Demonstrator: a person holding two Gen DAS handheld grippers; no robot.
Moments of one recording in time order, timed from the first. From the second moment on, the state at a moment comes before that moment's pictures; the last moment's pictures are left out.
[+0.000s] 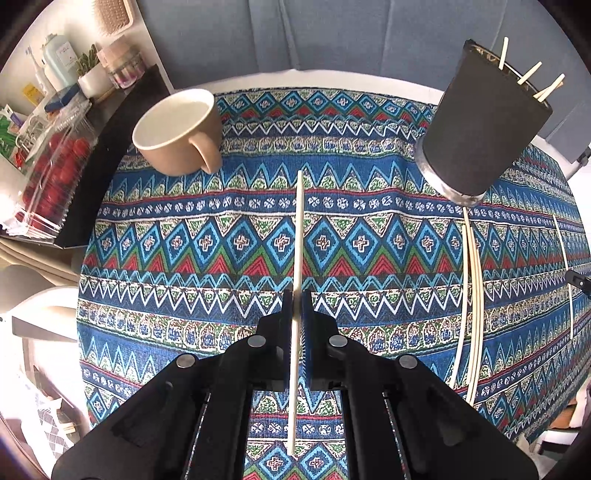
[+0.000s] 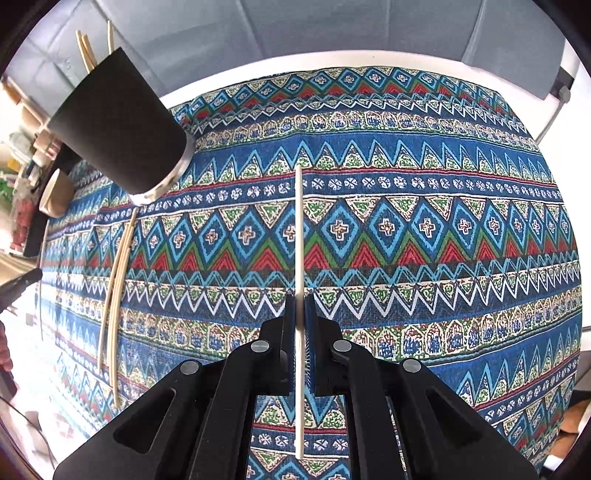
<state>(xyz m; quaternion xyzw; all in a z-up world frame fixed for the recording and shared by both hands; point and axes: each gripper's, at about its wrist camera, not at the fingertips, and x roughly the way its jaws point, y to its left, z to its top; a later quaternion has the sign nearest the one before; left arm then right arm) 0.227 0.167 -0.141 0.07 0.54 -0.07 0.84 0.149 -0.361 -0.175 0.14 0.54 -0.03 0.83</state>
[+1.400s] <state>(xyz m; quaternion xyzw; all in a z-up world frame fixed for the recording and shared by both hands) 0.282 -0.044 0.056 0.05 0.33 -0.17 0.93 0.241 -0.291 0.016 0.14 0.33 0.13 0.93</state>
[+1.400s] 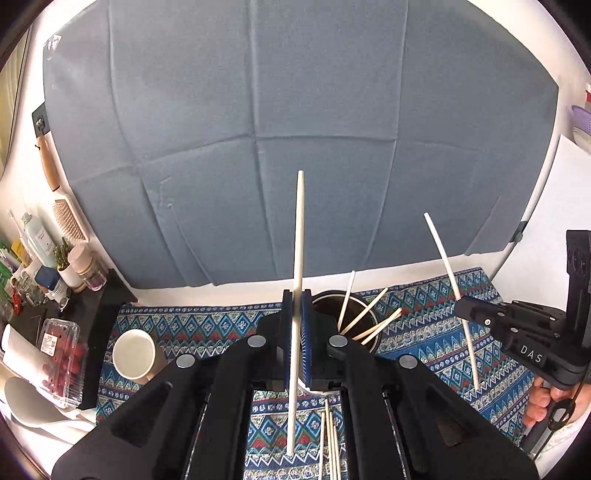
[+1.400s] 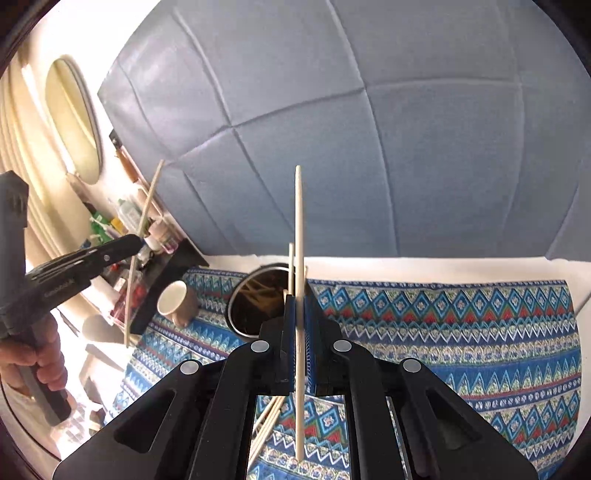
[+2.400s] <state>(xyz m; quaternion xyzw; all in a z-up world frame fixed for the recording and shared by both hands) 0.355 -0.050 -0.004 -0.10 0.21 -0.27 0.93 0.332 -0.249 -0.023 0.18 0.19 0.20 0.95</state>
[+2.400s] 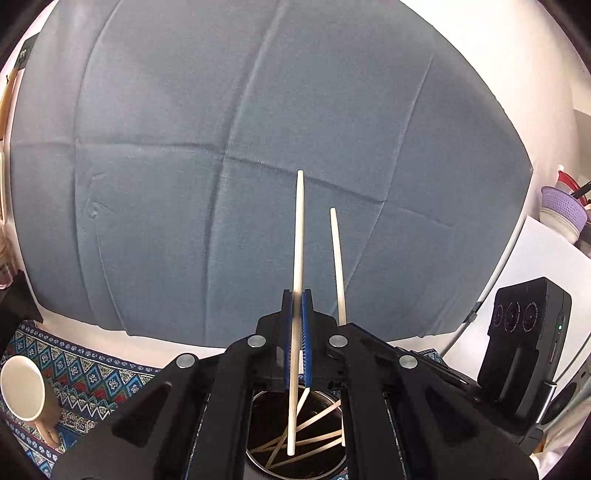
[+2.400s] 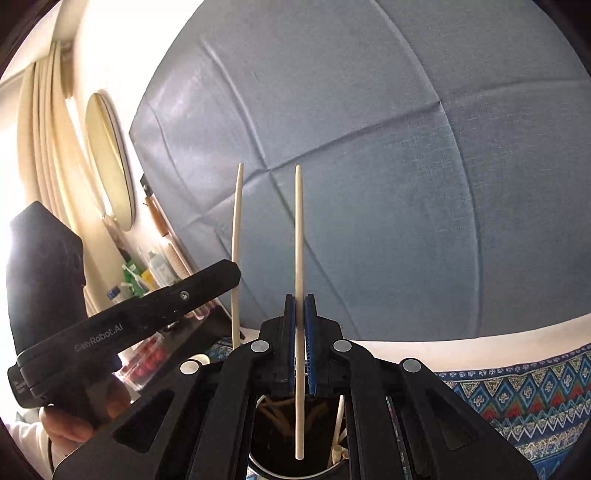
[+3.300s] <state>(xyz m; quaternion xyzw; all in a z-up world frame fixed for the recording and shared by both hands) 0.343 -0.046 -0.062 -0.11 0.27 -0.27 0.92 0.313 -0.241 -0.048 0.13 0.22 0.16 0.95</state>
